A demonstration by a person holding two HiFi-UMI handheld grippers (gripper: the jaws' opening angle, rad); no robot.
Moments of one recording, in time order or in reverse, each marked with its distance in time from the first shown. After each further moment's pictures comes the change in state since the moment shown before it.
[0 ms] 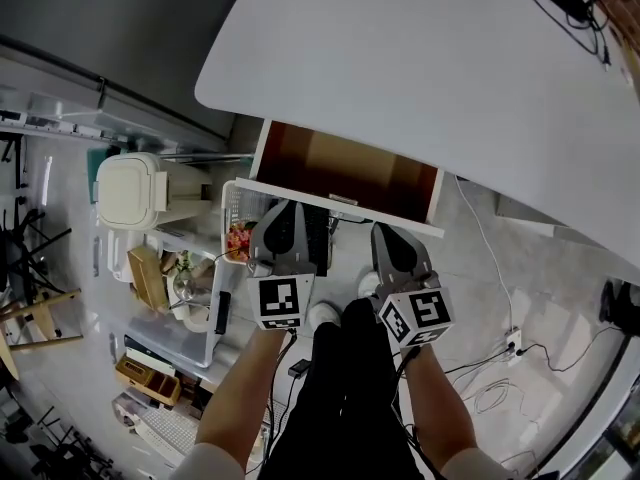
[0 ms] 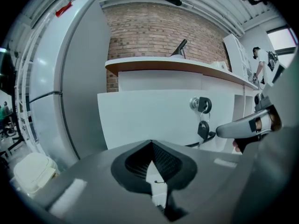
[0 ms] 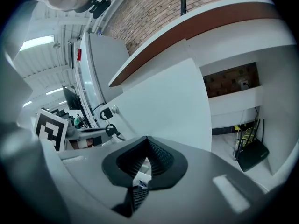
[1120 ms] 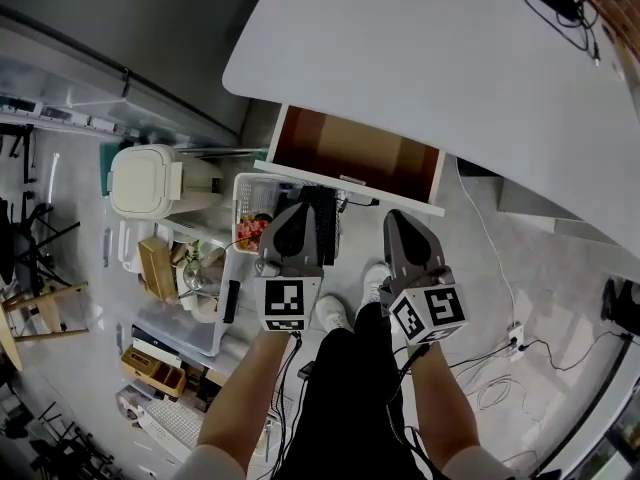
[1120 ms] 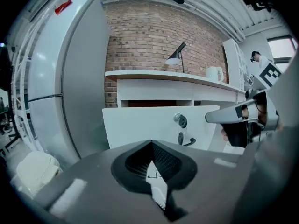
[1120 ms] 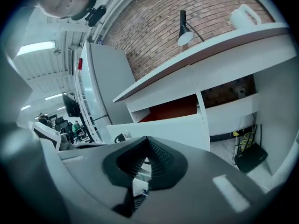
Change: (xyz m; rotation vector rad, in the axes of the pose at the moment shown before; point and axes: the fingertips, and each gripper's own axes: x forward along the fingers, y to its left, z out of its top) left arm -0.041 -0.014 0.016 -0.029 0.035 -0.058; right arm -0.033 0.021 0.047 0.022 -0.092 -0.012
